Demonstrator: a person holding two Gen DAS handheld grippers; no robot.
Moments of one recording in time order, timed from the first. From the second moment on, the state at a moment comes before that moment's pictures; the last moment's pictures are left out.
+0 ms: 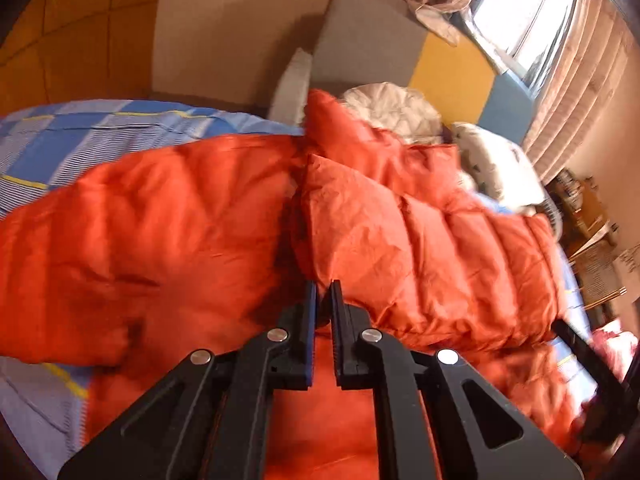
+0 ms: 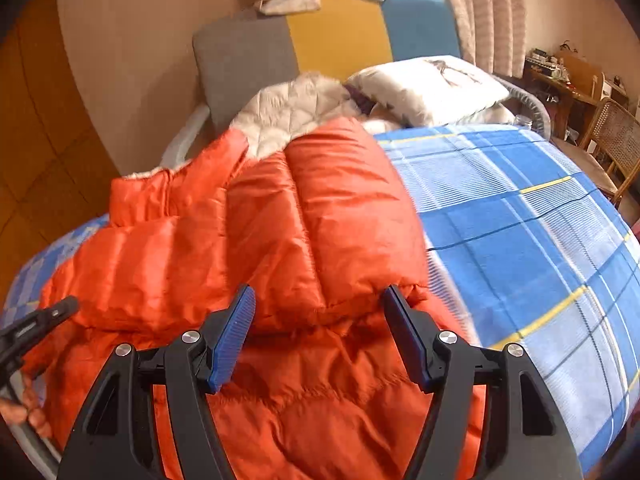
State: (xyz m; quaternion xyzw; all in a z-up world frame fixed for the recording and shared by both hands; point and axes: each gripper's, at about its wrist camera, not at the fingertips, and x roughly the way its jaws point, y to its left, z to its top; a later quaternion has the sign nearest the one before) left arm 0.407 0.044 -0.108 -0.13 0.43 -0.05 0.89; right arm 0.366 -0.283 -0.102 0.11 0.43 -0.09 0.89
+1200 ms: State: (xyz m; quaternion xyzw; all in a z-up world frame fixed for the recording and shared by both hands) left arm 0.238 0.255 -0.136 -0.28 0.38 0.16 0.87; right arm 0.282 -0.145 -0.114 -0.01 0.44 -0.08 0.89
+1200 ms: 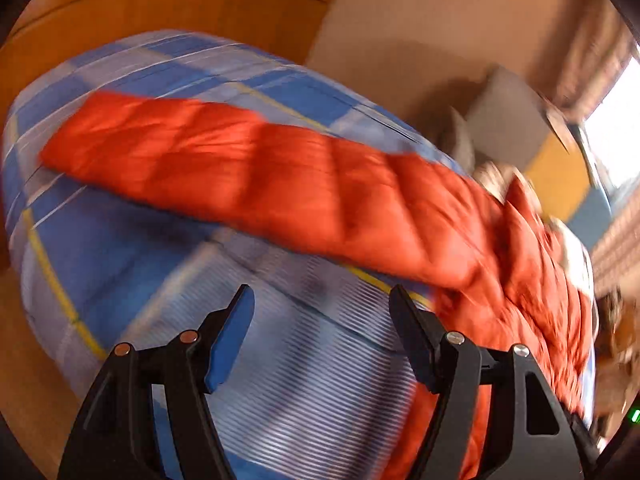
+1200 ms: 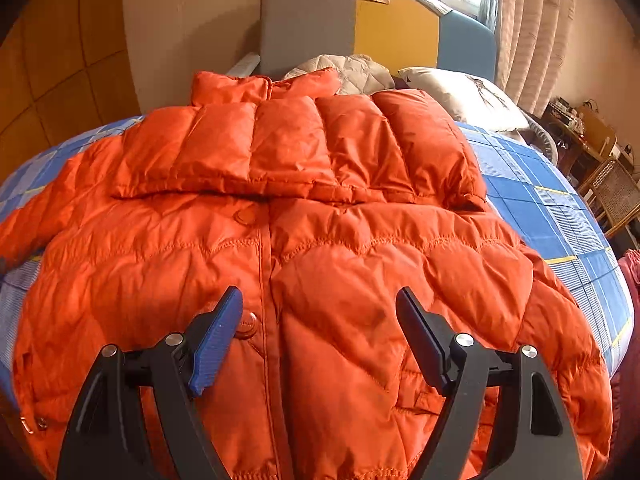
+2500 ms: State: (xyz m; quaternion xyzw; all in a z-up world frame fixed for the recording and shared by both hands) left arm 0.344 0.039 -0.094 -0.11 0.35 -0.19 0.91; right arm 0.267 -0.182 -0.111 0.03 0.45 -0.10 0.89
